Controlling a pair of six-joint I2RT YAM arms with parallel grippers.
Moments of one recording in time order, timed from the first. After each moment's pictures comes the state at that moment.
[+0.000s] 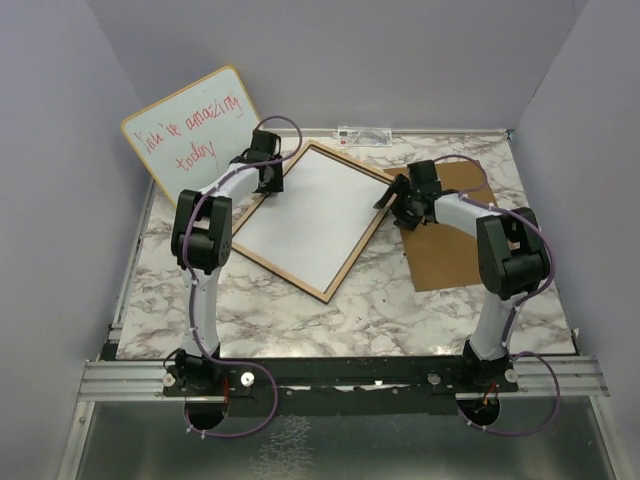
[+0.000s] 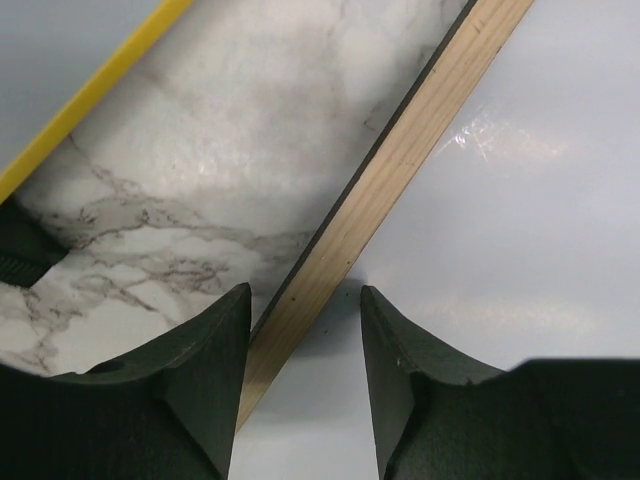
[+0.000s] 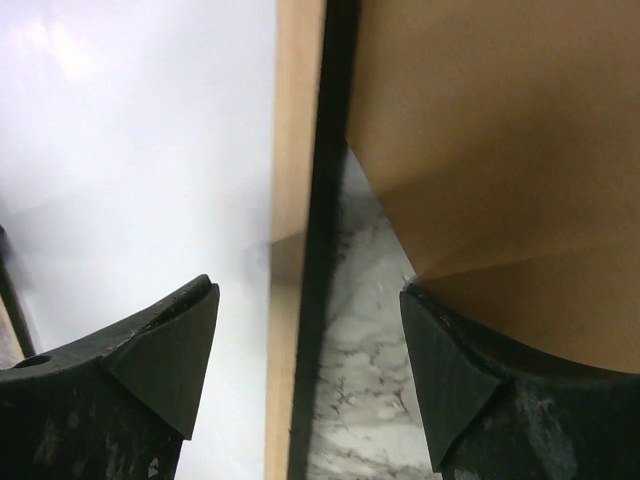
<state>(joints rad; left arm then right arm) -0.23 2.25 1.76 -0.40 -0.12 -0.22 0.27 1.89 1.17 -0.17 -0.06 0.84</state>
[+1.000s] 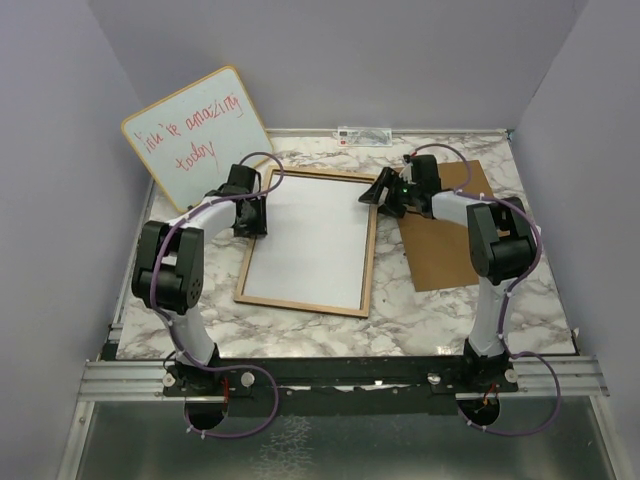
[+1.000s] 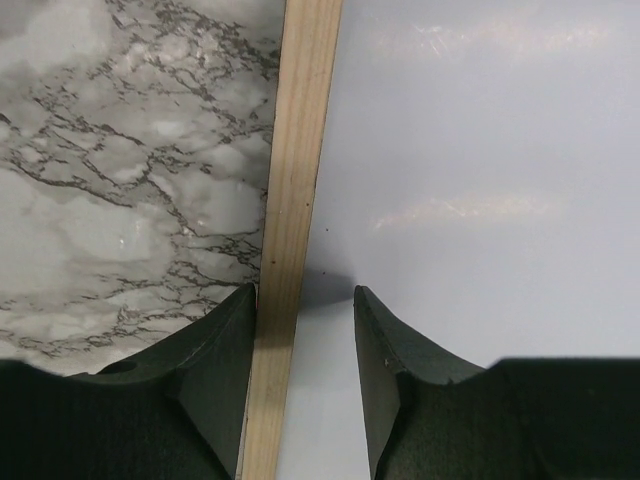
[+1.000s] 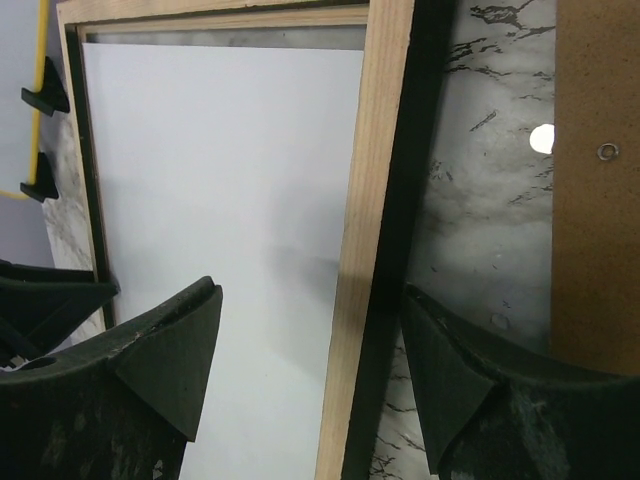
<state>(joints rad) -0.21 1.81 1.17 -0.43 0.03 -0.24 0.23 2.05 1.26 0.10 -0.48 0.66</state>
